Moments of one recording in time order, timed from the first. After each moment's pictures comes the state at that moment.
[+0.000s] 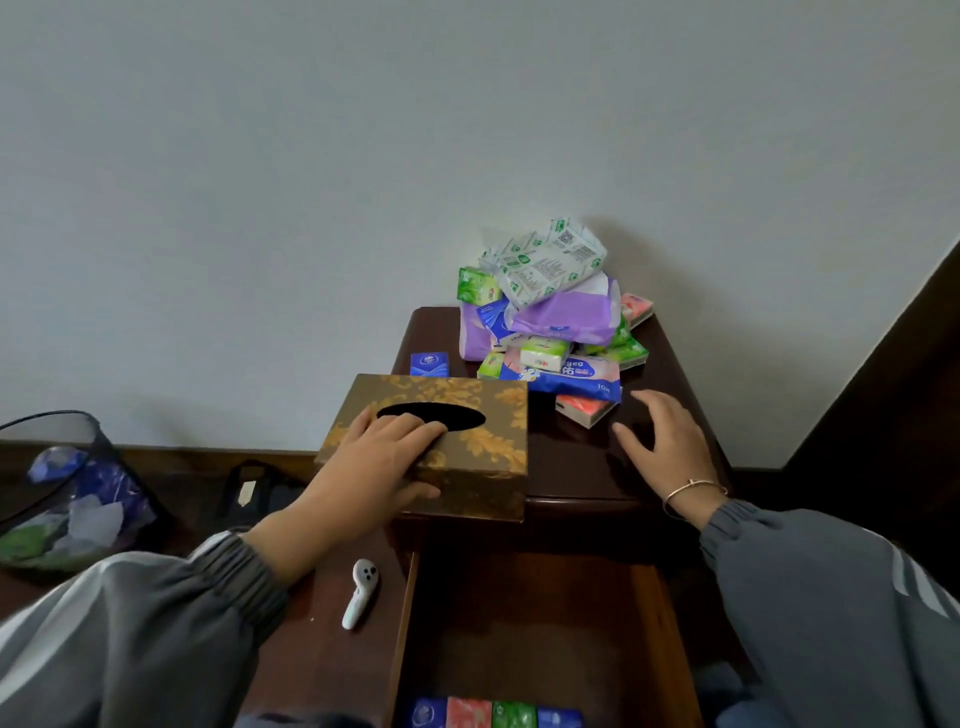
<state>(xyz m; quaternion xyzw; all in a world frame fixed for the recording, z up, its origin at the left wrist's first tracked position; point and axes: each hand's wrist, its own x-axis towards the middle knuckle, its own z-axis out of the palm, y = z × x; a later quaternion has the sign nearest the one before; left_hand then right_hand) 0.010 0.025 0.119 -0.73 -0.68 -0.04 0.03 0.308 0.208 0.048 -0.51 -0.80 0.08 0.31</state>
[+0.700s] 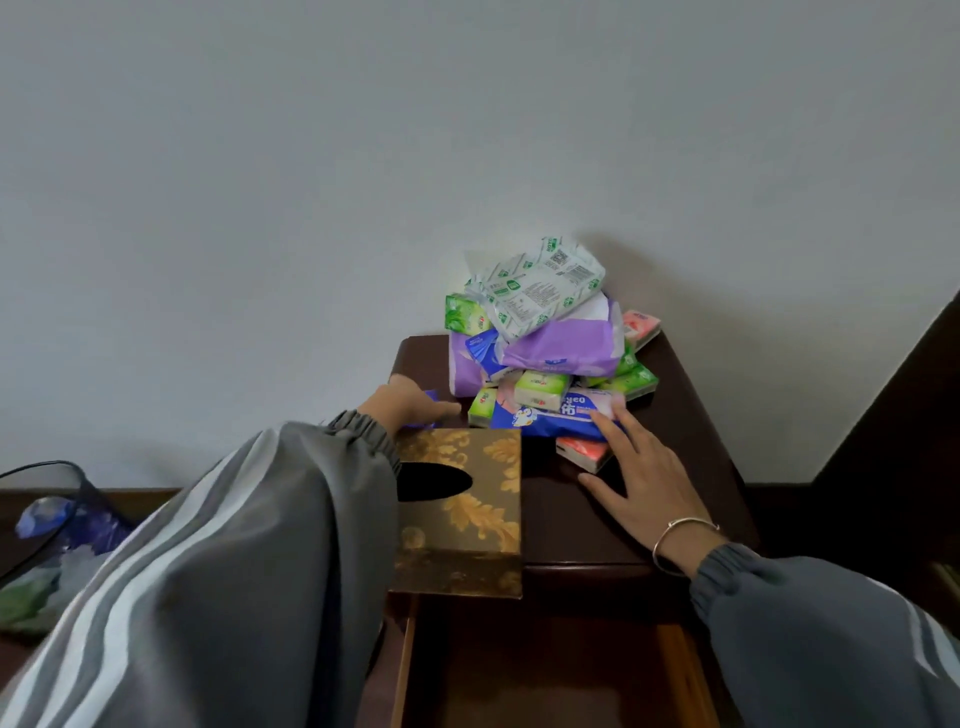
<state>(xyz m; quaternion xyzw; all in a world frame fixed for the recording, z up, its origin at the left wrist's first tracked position) -0.016 0.208 0.128 -0.43 -0.87 -0.06 -0.22 0.281 0.224 0.036 -0.45 -0.86 0.06 0.25</state>
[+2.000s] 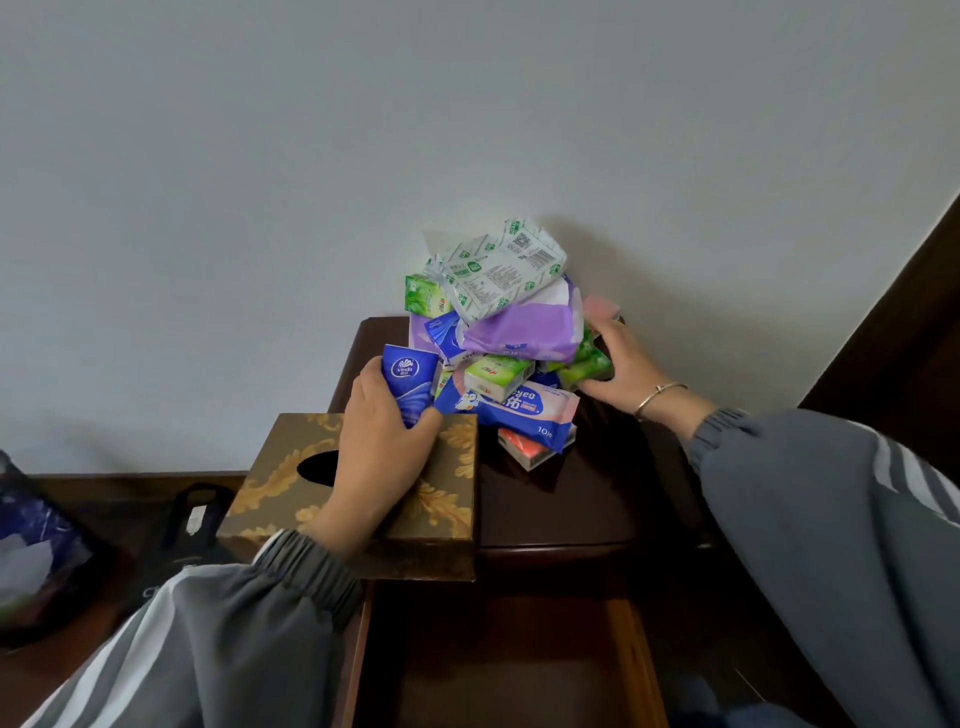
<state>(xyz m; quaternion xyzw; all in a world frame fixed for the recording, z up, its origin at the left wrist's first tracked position) 0.063 0.131 0.118 -0.48 -0.77 -0.42 -0.06 0.294 0.339 0.090 -0.43 -0.85 0.20 0.23</state>
